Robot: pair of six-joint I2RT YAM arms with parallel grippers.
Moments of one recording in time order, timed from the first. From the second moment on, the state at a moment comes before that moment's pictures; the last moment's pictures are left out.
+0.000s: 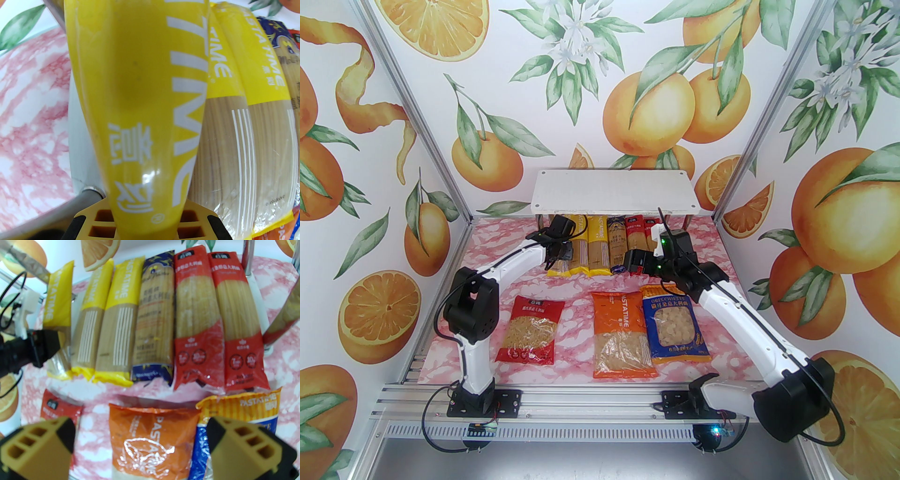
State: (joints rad) left arm -0.48 2.00 1.63 -0.60 -0.27 -0.33; right arm 0.37 1.28 1.15 -0.59 -0.10 0.46
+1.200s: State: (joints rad) left arm -0.55 1.98 1.58 -0.38 -0.44 -0.26; right arm 0.37 1.28 1.15 -0.60 -0.11 0.44
